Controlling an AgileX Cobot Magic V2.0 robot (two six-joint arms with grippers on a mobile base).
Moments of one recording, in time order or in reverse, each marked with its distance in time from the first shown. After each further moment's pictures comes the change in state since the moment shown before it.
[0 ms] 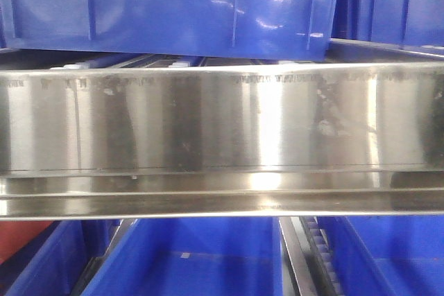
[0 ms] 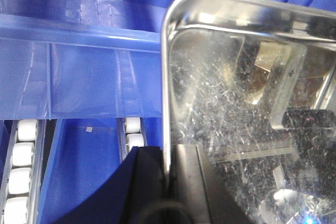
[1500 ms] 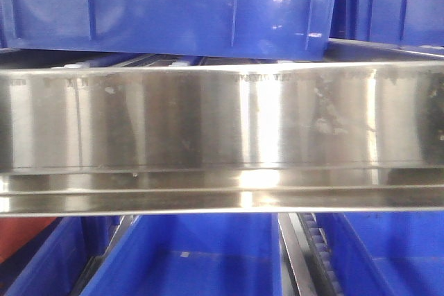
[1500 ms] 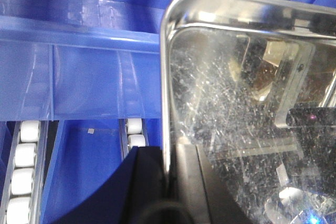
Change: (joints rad) left arm 0.000 0.000 0.000 0.008 0.000 0.000; right arm 0.000 0.000 0.000 -0.002 -0.015 -0.008
